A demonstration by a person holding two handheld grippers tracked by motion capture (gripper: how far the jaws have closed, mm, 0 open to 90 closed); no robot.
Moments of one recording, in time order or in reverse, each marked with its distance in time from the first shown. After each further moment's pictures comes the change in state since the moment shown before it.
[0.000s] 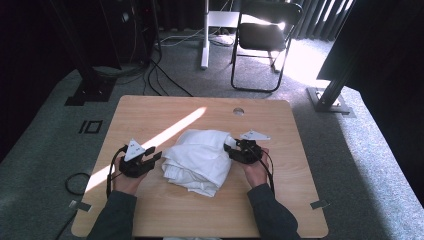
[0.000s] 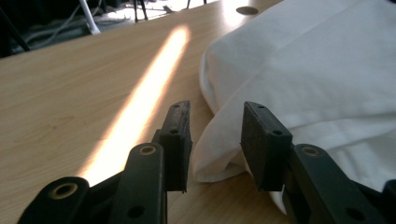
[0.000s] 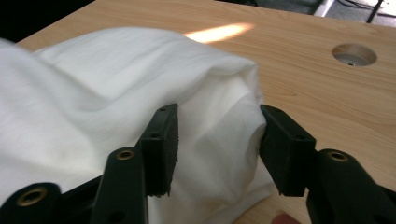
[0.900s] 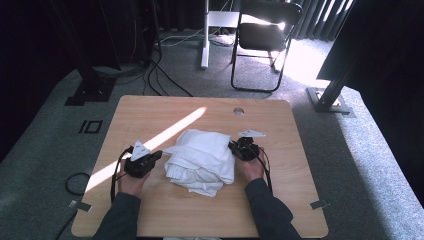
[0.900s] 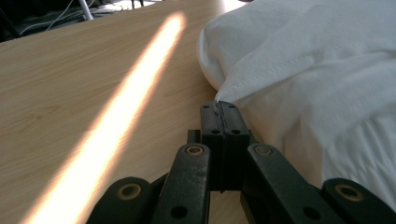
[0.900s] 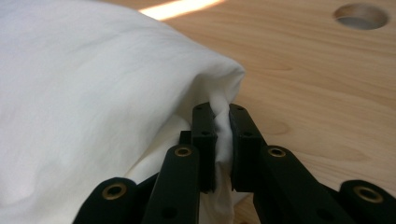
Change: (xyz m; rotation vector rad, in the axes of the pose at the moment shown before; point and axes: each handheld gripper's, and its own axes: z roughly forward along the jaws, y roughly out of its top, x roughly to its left) left arm -0.011 -0.009 0.002 0.014 0.010 0.009; right arm -0.023 -0.012 0.037 0.070 -0.043 0.059
